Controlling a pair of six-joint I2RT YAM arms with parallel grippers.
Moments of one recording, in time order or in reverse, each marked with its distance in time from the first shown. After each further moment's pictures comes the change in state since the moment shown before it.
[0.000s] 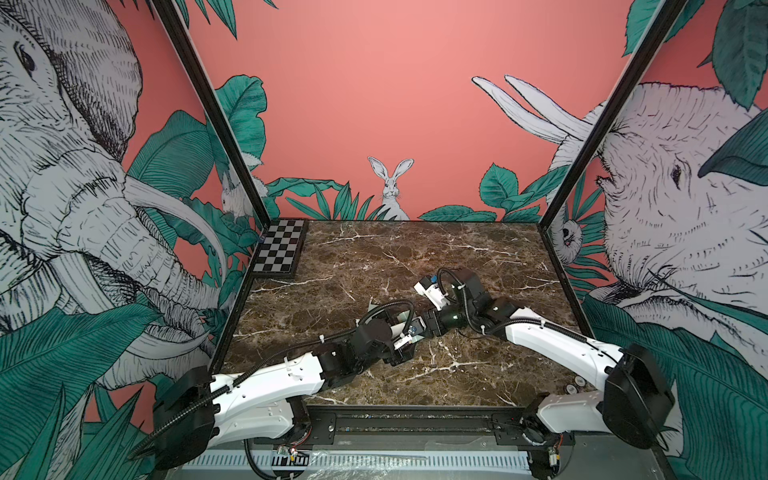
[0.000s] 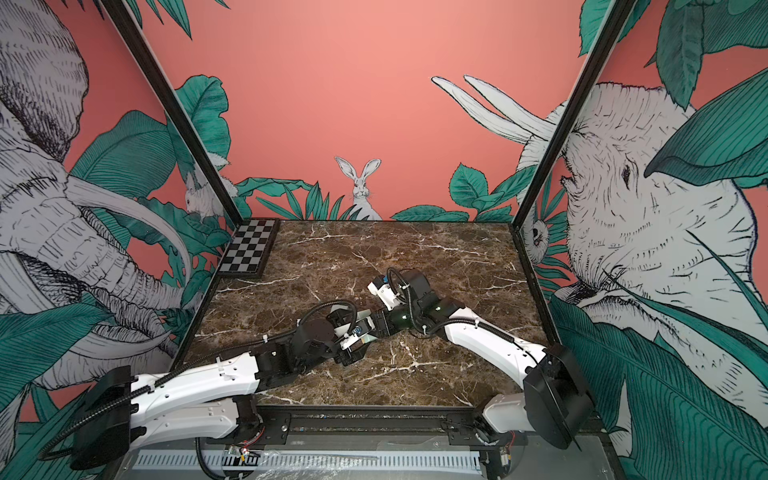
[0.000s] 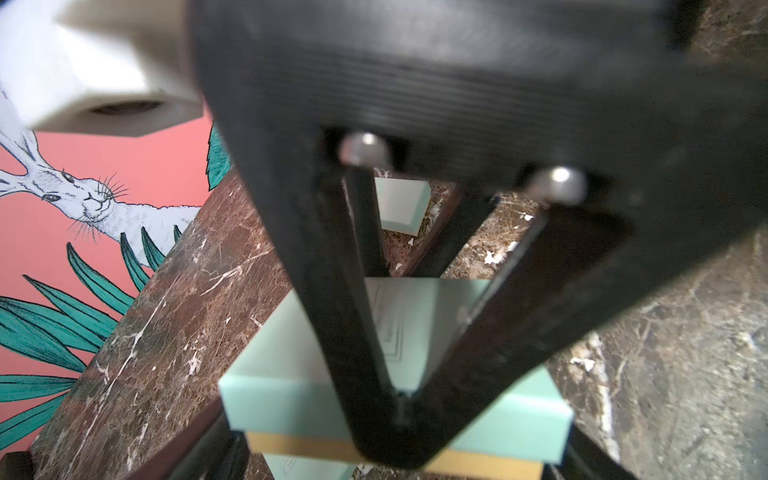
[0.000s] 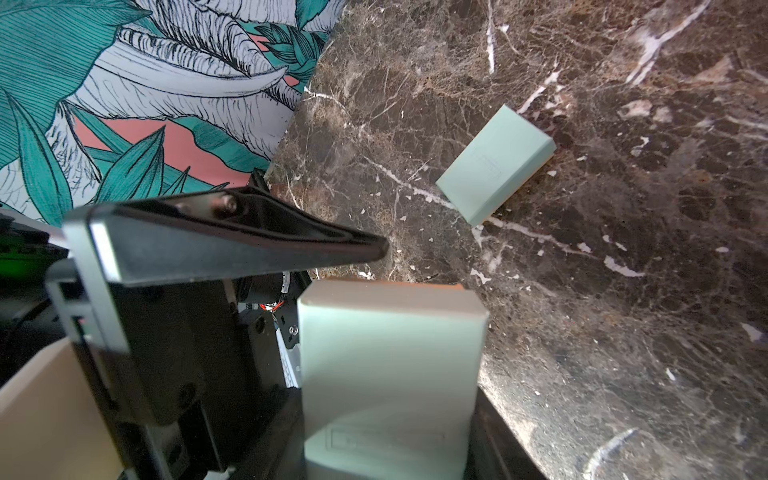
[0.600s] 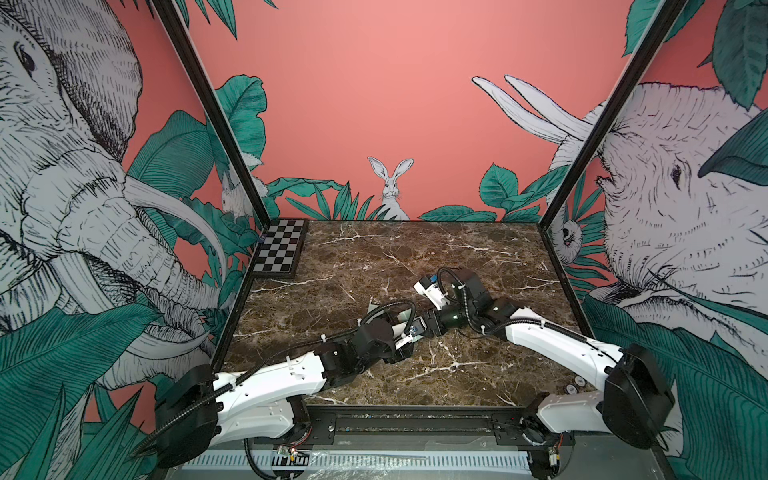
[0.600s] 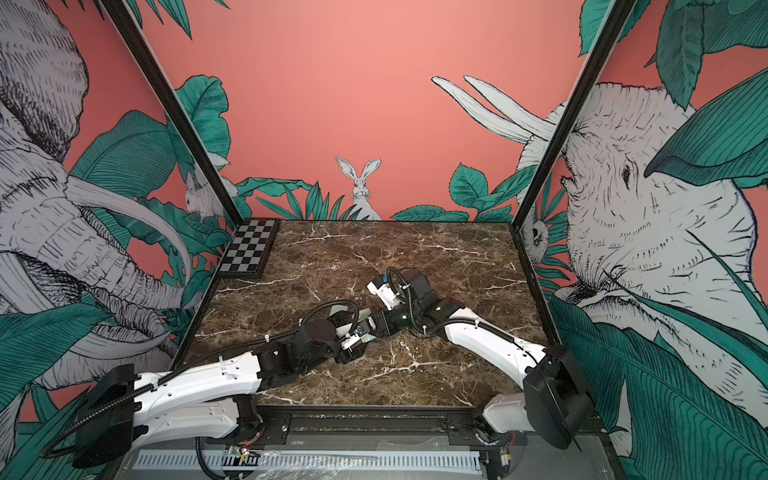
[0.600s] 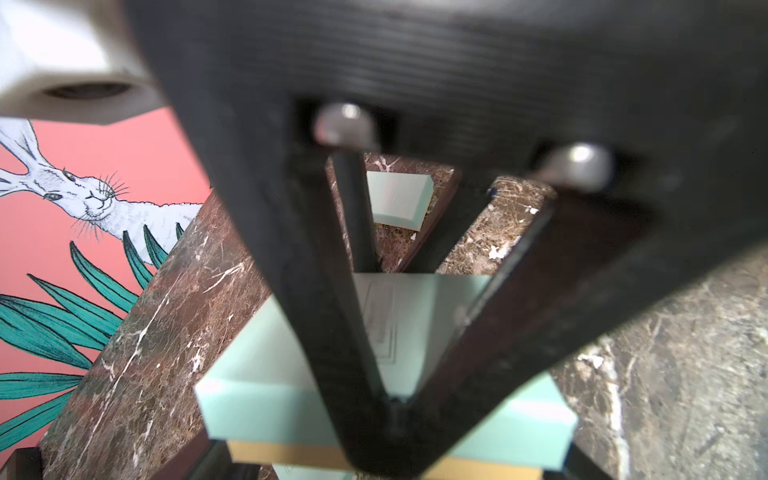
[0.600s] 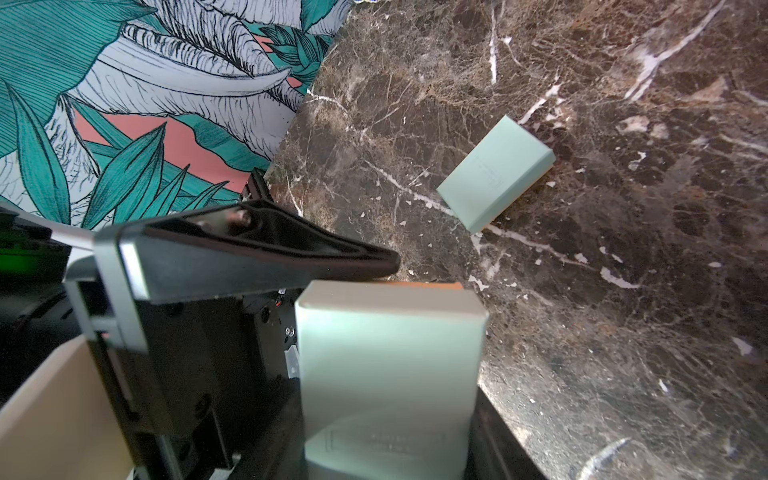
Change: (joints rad) left arm 0.000 0.016 0.004 0.000 -0.014 0.014; right arm 0.000 0.000 -0.002 0.016 -0.001 -0.013
